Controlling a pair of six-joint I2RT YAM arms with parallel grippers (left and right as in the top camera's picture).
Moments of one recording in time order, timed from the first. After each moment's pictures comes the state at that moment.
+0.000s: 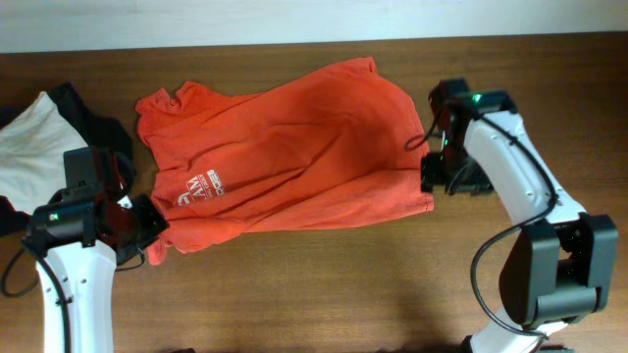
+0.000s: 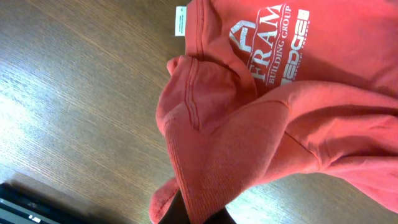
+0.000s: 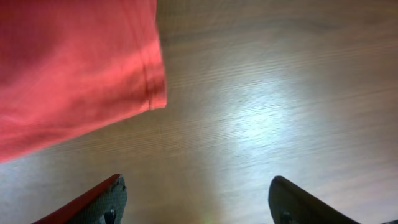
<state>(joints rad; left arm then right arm) 0.21 1.24 1.17 -1.23 -0.01 -0.40 0.11 1.84 1.45 -1.29 0.13 0.26</state>
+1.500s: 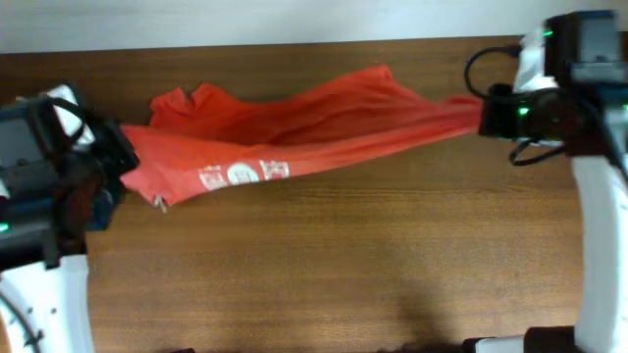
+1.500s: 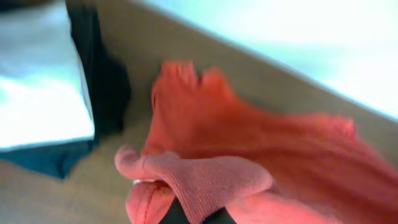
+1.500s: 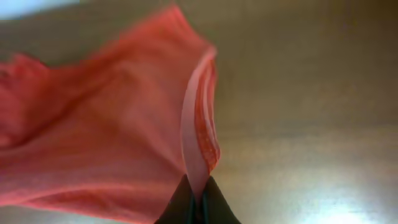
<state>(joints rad) 0.21 1.24 1.54 -1.02 0.11 -0.27 0.00 1.56 2.06 -1.47 -0.07 0.19</state>
